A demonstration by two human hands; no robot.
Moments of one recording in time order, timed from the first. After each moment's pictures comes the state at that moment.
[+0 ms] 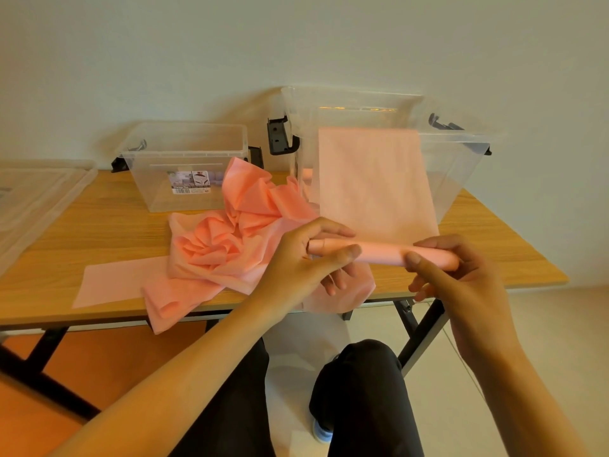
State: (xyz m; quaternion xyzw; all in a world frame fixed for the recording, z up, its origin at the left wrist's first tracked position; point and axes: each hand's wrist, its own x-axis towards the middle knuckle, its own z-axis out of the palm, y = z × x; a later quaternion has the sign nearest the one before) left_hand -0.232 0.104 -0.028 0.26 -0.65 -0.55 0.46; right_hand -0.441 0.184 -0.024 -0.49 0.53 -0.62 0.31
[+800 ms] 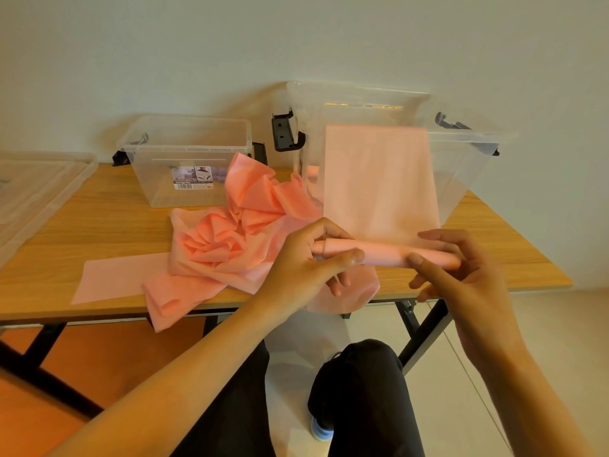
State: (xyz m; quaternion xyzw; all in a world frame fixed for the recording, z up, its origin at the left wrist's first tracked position) left_hand -0.233 0.100 -0.035 0.28 -0.64 -0.55 0.46; right_hand -0.438 0.179 -0.020 -0.50 0.54 -0.60 0.30
